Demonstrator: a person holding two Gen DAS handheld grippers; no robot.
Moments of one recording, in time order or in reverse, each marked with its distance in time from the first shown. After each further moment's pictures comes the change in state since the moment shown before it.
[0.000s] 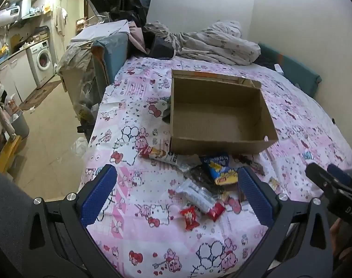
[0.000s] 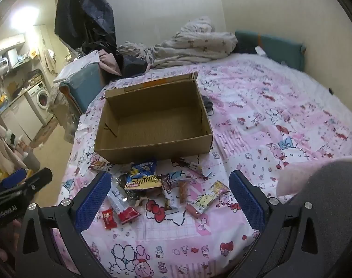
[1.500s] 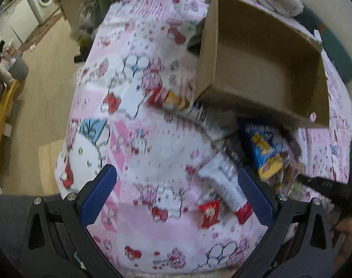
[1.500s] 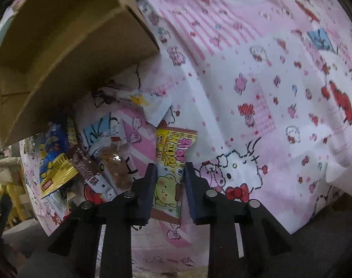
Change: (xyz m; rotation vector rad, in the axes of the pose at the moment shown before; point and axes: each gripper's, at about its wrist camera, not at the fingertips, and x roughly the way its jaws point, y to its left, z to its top) left arm 0.135 0.038 -0.010 -0.156 0.500 0.048; right arm 0.189 -0.087 -0.021 0.303 0.699 -0.064
